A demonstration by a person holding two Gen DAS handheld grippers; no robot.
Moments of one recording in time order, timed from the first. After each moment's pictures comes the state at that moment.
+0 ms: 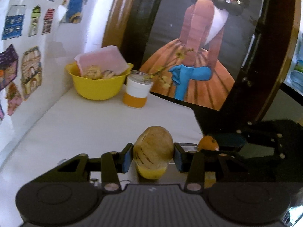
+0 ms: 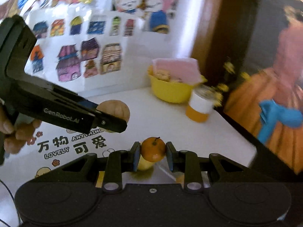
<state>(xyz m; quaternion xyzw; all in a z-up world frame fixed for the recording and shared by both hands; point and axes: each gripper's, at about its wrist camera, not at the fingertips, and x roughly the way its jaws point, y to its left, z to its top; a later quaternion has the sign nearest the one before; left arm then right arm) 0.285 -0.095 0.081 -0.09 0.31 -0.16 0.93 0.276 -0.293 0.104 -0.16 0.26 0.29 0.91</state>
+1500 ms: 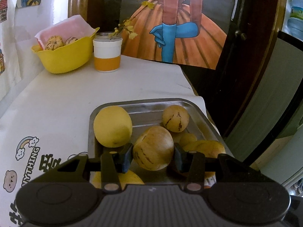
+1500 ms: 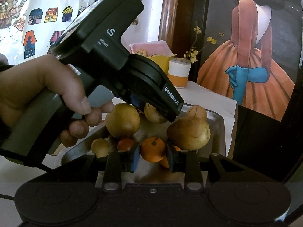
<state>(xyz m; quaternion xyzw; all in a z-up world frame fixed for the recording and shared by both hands) 0.286 -0.182 0.017 0.00 0.37 -0.17 0.91 0.158 -0.285 -0.002 -0.09 0.24 0.17 0.95</state>
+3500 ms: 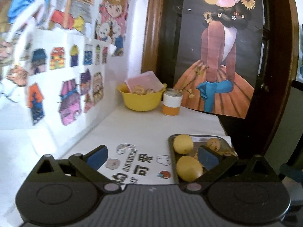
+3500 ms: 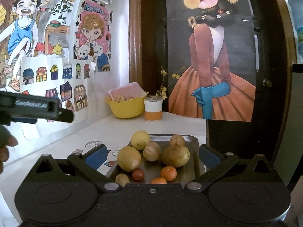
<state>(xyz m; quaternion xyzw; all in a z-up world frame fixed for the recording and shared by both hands) 0.115 -0.060 0.105 -0.04 0.22 -0.03 0.97 0.061 -0.271 0.067 0.01 0.15 0.06 0.99</state>
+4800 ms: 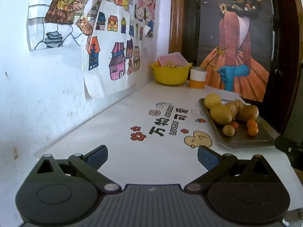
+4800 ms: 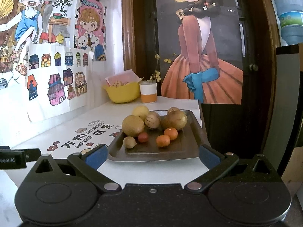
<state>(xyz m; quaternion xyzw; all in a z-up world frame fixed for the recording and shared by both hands) 0.009 -0.007 0.022 -0.02 0.24 0.03 0.97 -0.005 -0.249 0.017 0.04 0.17 0.03 0.99</state>
